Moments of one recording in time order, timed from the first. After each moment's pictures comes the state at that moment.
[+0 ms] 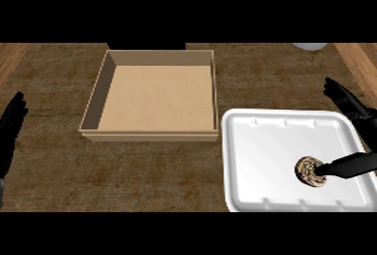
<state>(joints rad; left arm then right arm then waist) -0.07 0.61 -0.03 -1.35 0.15 0.23 -0.06 -0.16 -0.59 0.01 -1.45 -0.09 0.27 -0.25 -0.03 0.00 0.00</state>
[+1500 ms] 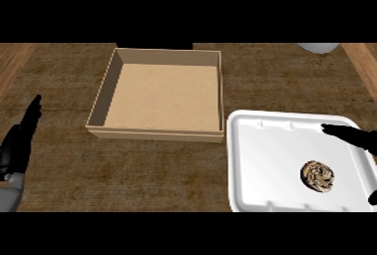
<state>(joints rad) -0.11 0.54 -0.07 -1.32 0.00 0.28 0.08 -0.22 -0.85 0.22 -1.06 0.50 0.34 -0.74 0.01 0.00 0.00</state>
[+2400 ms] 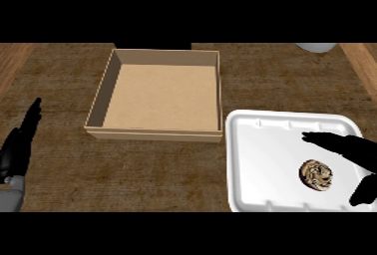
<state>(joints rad) -0.09 0.47 0.03 -1.32 -0.10 0.21 0.06 -0.21 -0.71 0.19 -1.09 0.73 0.40 -0.68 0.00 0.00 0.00</state>
